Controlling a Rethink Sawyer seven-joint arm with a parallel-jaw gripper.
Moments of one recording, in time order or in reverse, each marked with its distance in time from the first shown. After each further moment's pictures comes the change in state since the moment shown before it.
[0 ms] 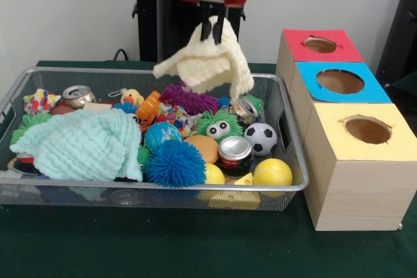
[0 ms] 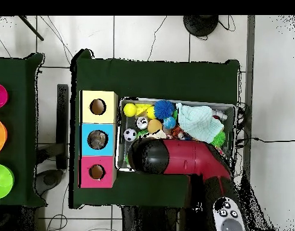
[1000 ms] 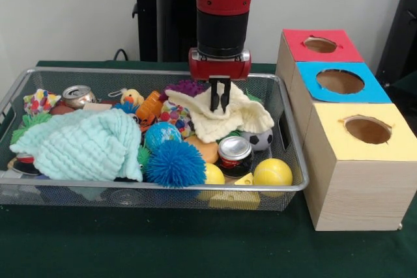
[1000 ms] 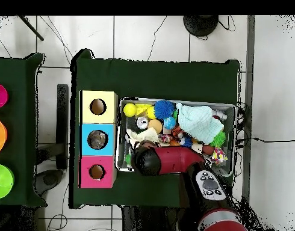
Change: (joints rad) arm 0.001 0.323 -0.008 0.009 -0.101 -0.459 0.000
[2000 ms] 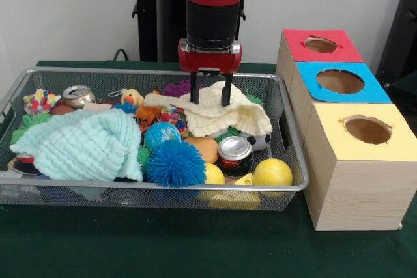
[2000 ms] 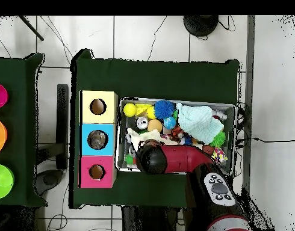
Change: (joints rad) arm -0.035 -0.033 0.015 0.000 0.000 0.061 0.000
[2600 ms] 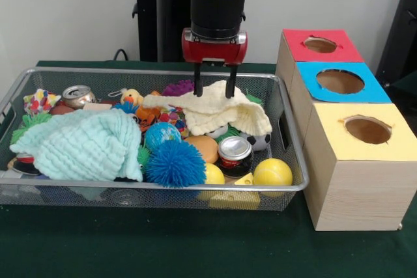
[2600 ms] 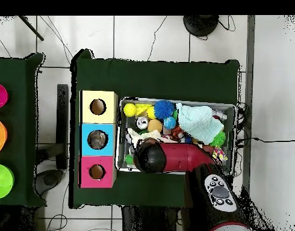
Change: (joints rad) arm 0.007 -0.050 0.005 0.000 0.029 0.068 0.000
